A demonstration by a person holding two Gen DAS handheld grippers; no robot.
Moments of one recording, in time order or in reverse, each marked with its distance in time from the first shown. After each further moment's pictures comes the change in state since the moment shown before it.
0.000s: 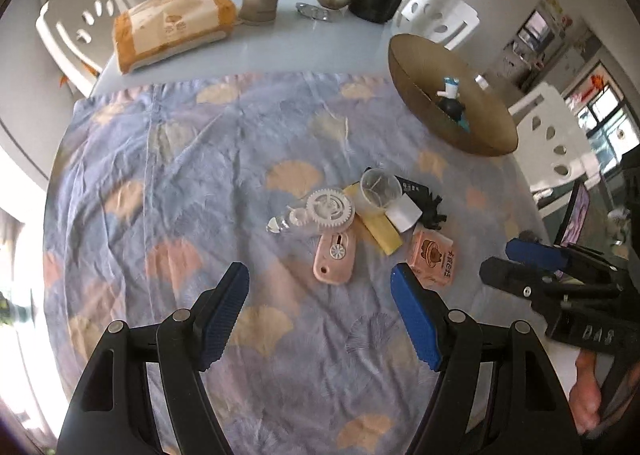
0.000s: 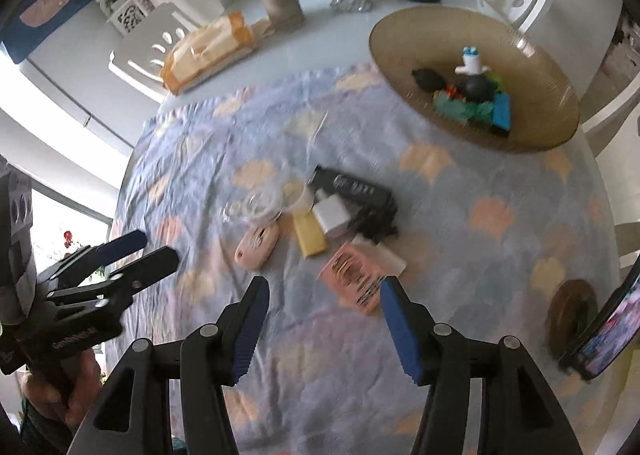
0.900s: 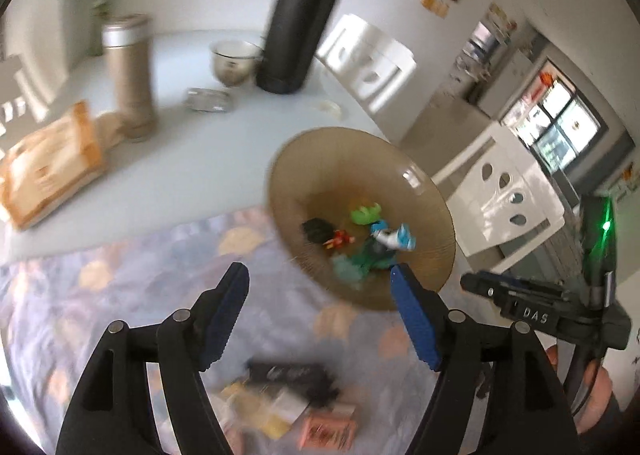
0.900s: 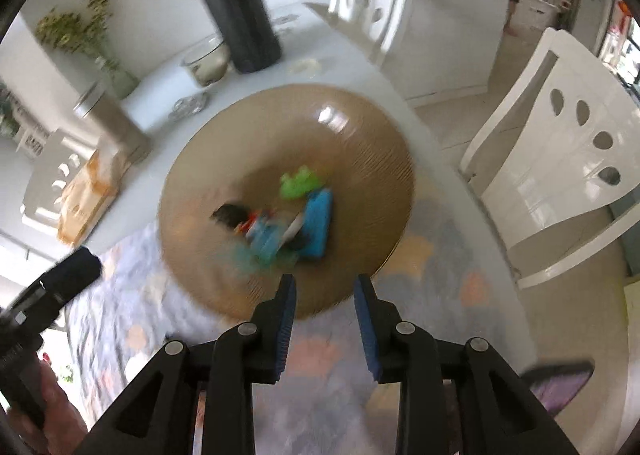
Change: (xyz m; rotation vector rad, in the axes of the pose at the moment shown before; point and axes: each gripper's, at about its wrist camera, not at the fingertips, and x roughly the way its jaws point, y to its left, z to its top) left arm 0.017 -0.092 0.151 0.094 -0.142 -0.162; right arm -0.037 -0.168 0.096 0.277 -0.113 -0.127
